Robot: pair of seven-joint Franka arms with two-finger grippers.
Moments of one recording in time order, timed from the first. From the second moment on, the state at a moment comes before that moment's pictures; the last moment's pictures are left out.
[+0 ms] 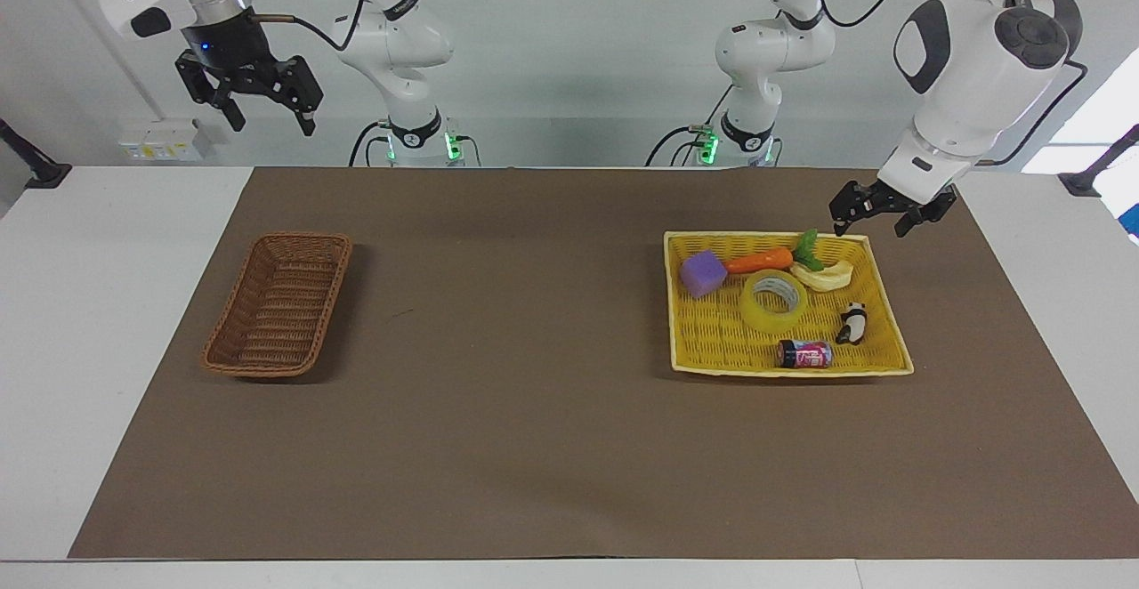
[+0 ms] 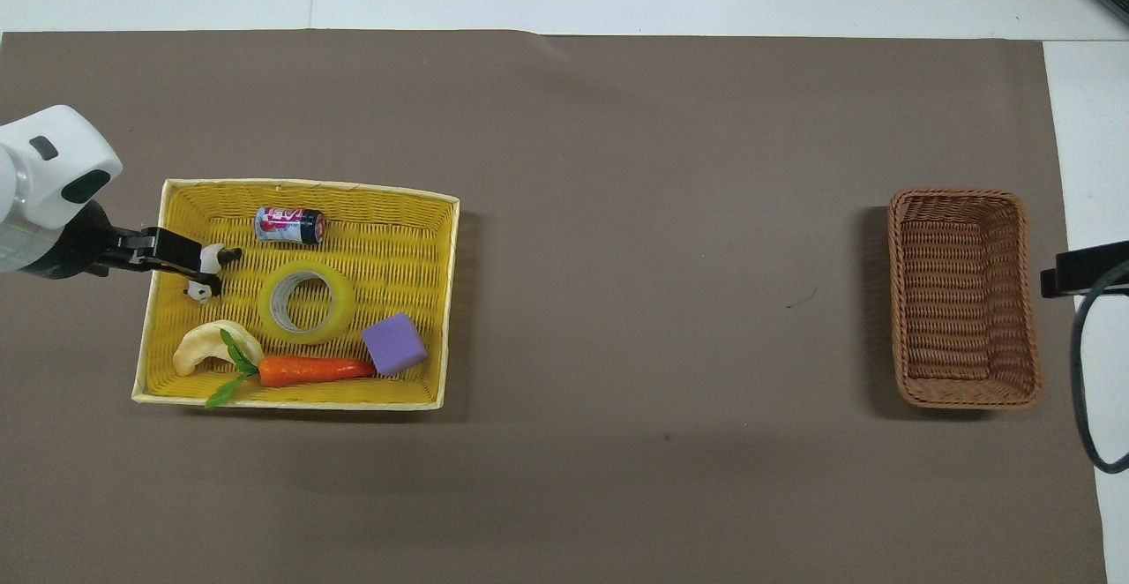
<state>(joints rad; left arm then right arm) 0.10 -0.01 -0.17 -1.82 0.01 1.75 0.02 0.01 -0.10 -0.04 -1.52 -0.02 1.41 0.06</state>
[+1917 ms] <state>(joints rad) 0.08 0.13 -0.18 -2.19 0.00 2.25 0.00 0.01 -0.10 -0.04 -1.52 -0.02 1.41 0.06</state>
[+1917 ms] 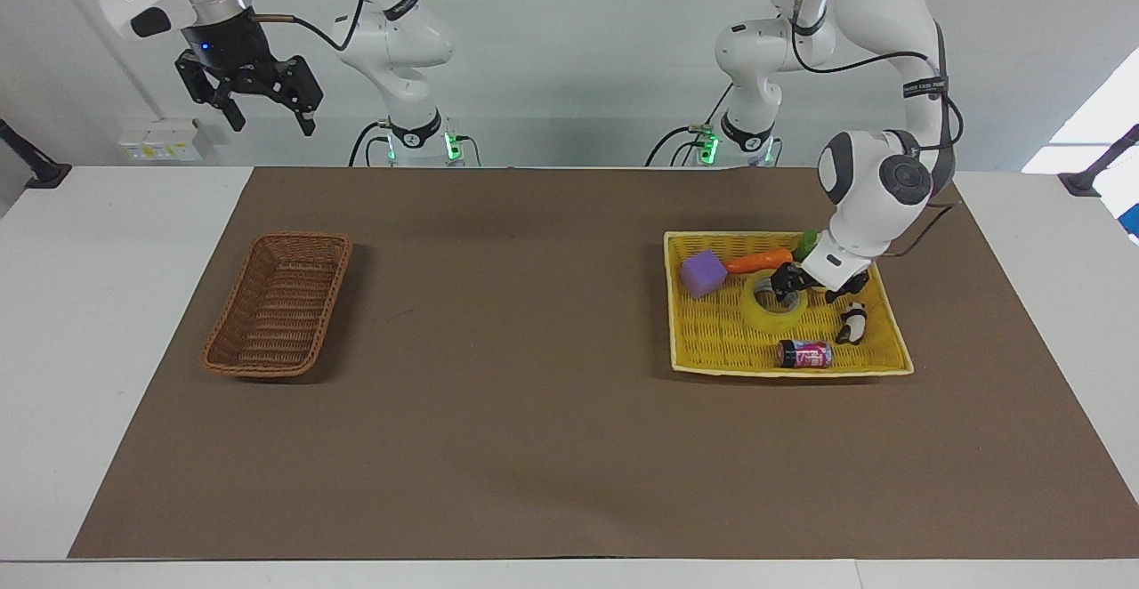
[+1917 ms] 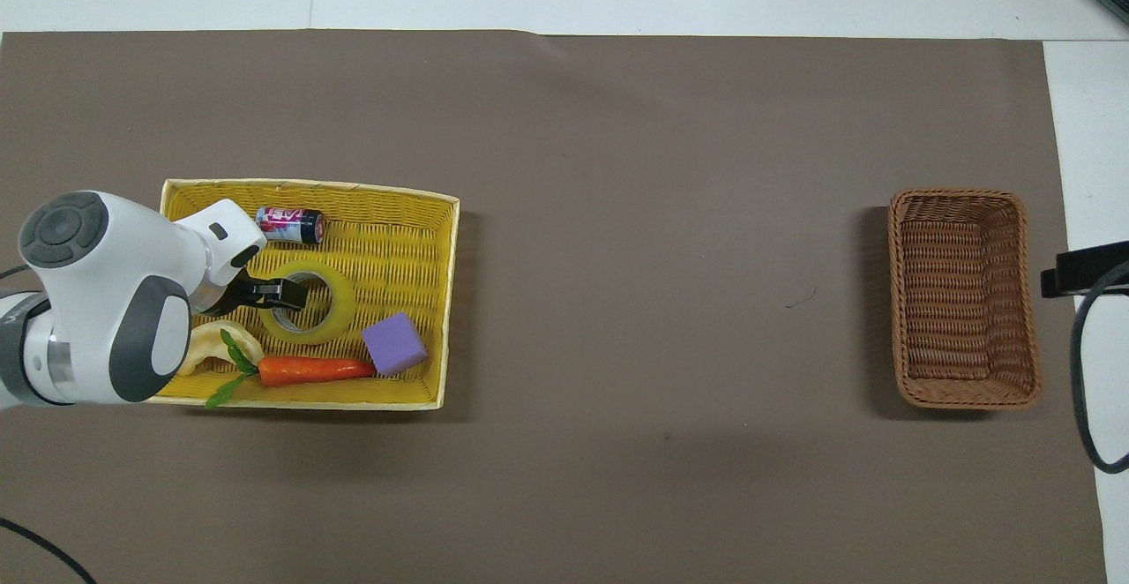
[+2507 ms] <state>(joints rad) 0.08 0.13 -0.18 -2.20 -0.01 2.26 -0.02 0.01 -0.10 -0.04 -1.52 -0.02 1.41 0.06</state>
